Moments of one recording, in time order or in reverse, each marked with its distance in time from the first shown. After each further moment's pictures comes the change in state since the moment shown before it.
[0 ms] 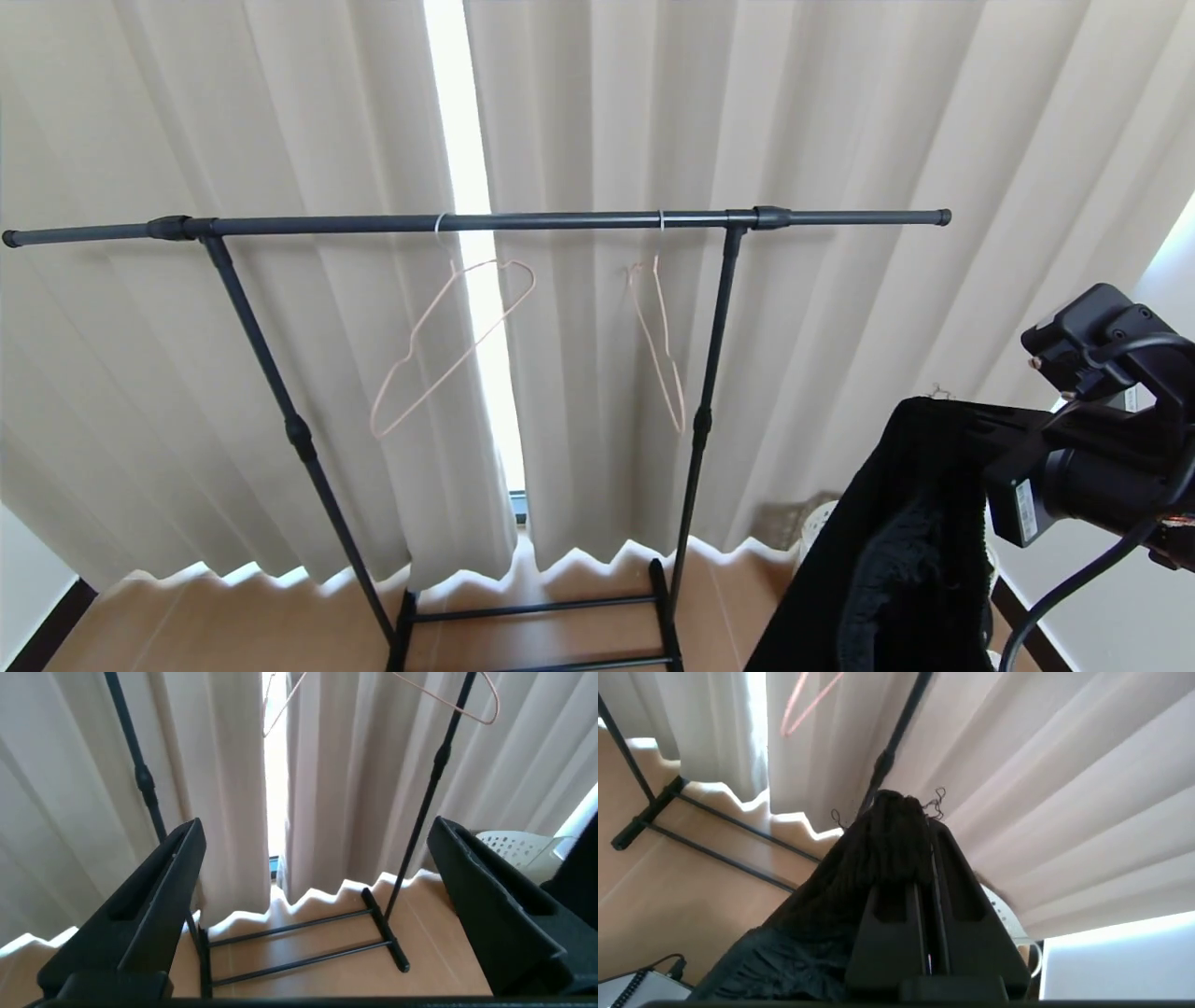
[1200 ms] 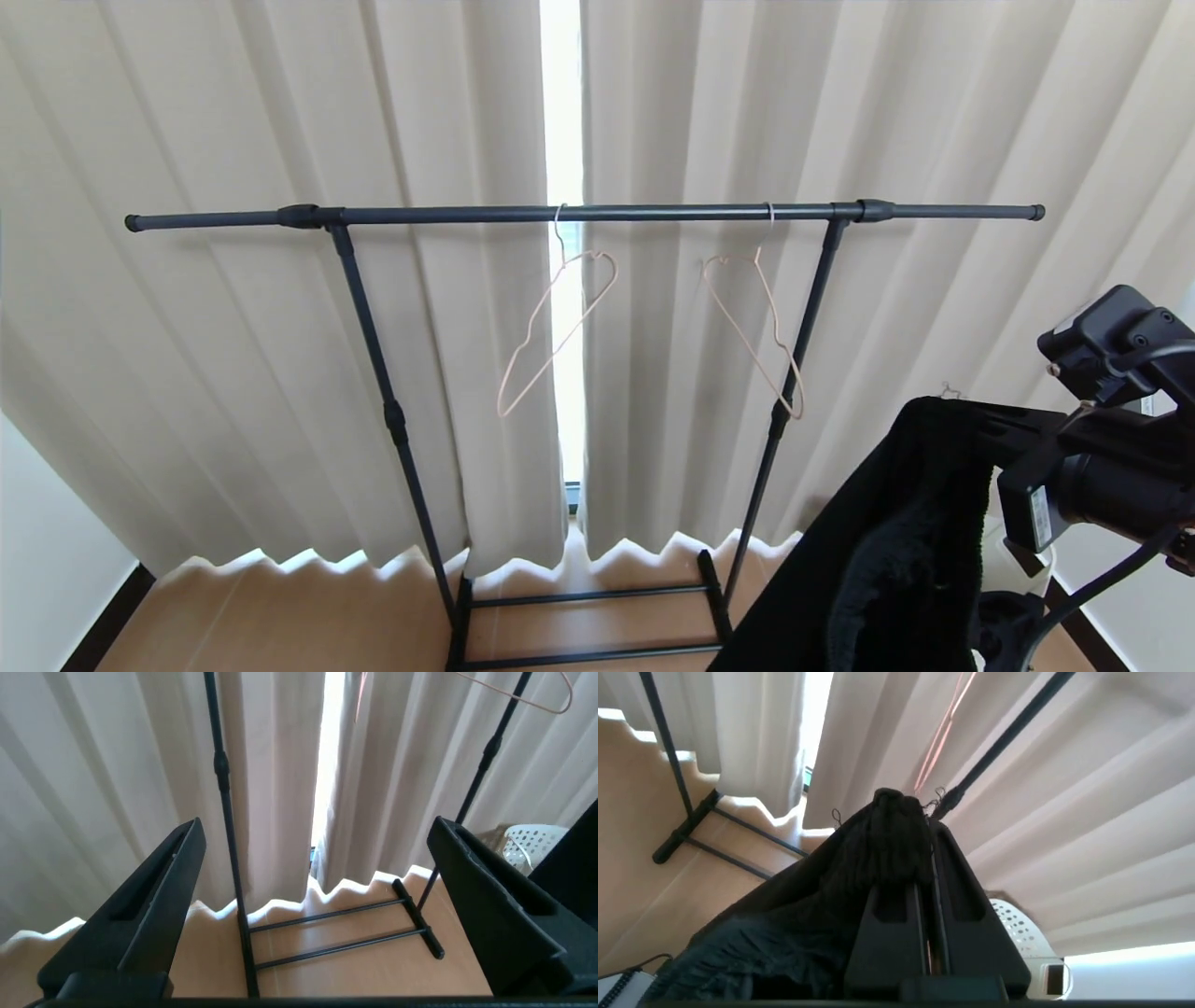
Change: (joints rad) left arm 0.000 0.000 0.000 0.000 0.001 0.000; right arm 0.001 -0.026 0.012 -0.002 0.000 -0.028
